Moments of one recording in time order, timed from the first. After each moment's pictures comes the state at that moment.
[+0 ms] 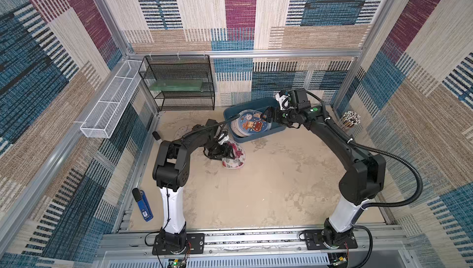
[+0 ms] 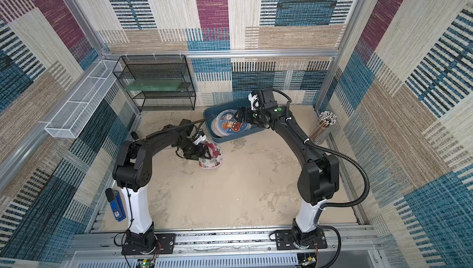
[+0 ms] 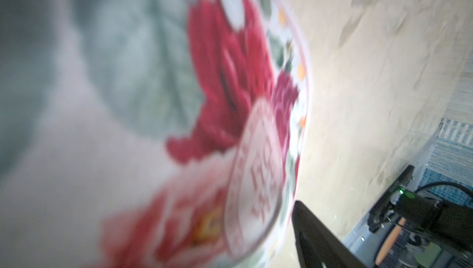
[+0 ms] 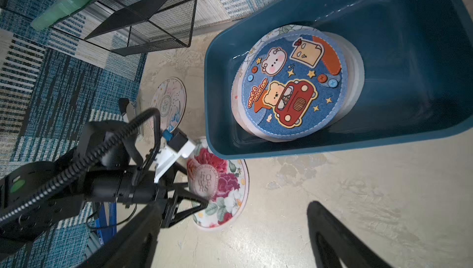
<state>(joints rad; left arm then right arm) -0.28 2.03 1.40 -0.88 0.50 -0.08 0.34 1.77 1.69 -0.67 -0.36 0.43</state>
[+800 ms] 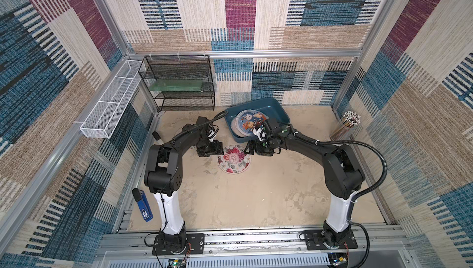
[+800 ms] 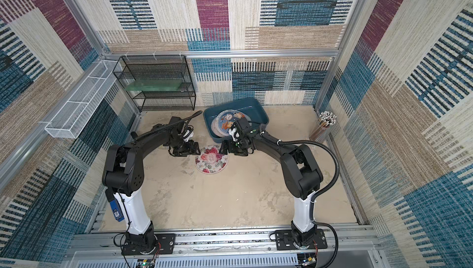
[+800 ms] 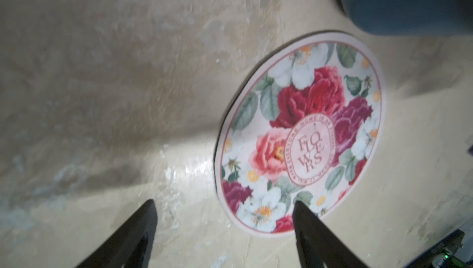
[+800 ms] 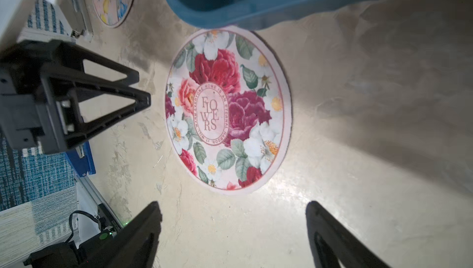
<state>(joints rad) -0.20 1.98 1.44 -0.81 0.32 -0.14 0.53 1.93 1.40 -0.54 -0.44 0.46</state>
